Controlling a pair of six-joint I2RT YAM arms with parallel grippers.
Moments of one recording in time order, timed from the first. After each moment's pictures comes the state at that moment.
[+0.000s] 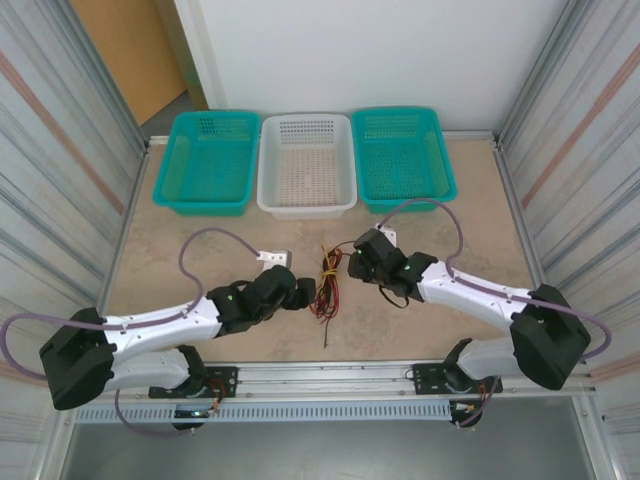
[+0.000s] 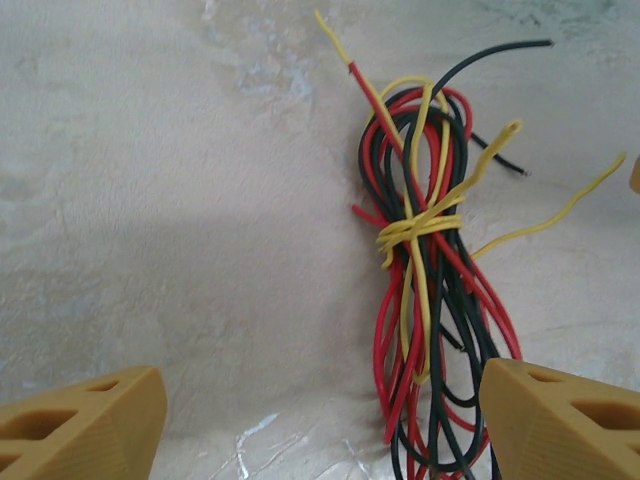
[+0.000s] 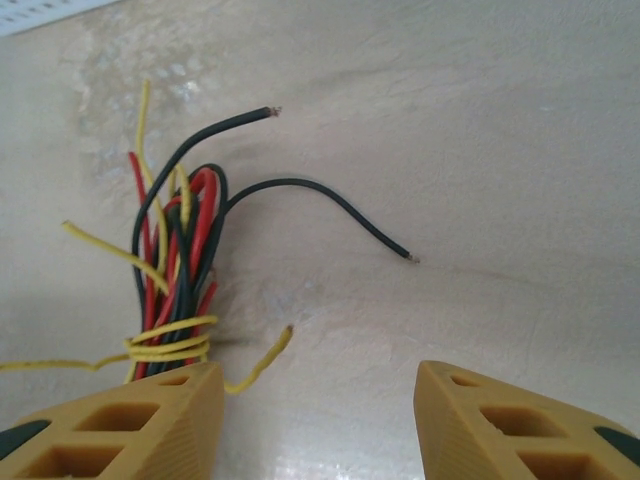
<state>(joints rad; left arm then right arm) -1.02 1.15 0.55 -0.20 -0.33 -0.83 0.80 1.32 0.75 -0.38 0.23 0.86</state>
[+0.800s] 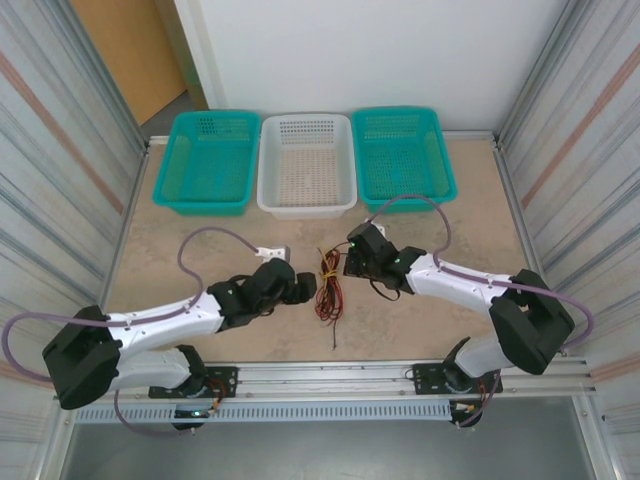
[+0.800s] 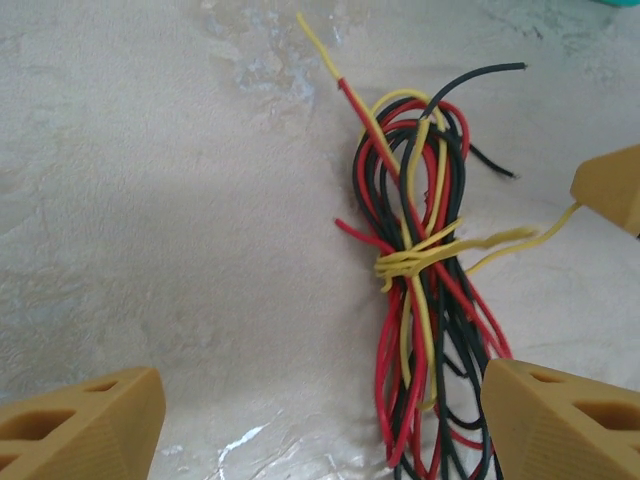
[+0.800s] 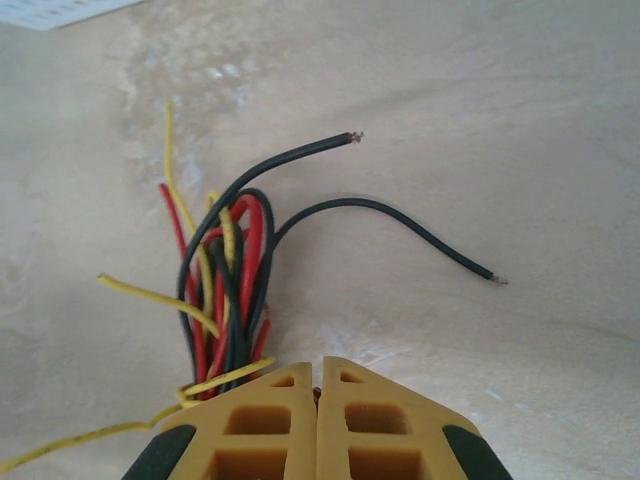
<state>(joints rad) -0.96 1.18 0.57 -0.18 -0.25 -0.85 0.80 1.42 0.80 -0.29 0.18 0.81</state>
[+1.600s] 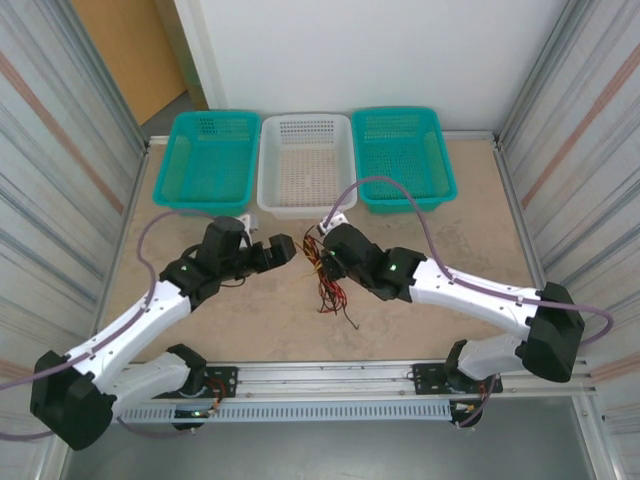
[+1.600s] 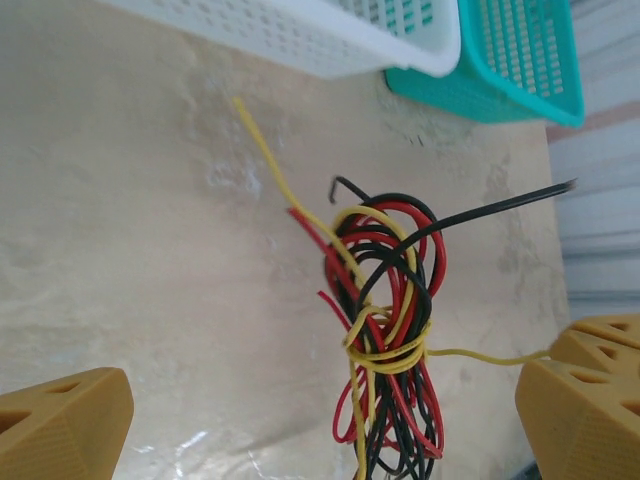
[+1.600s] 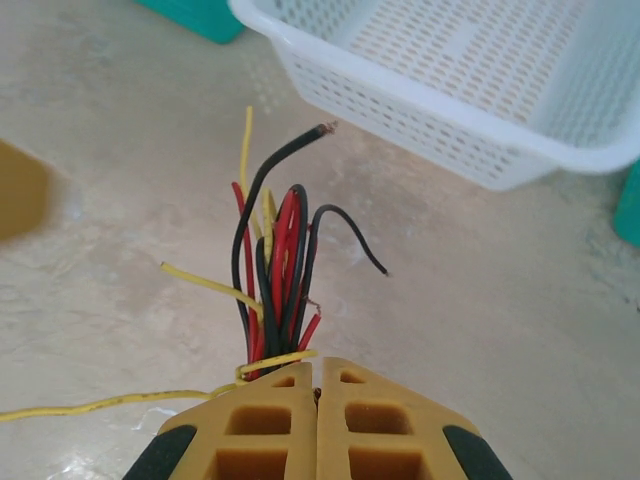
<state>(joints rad) -0.58 1.02 0.73 -0.38 0.20 -0.81 1.05 1.33 1.03 -0.44 0.38 0.32</state>
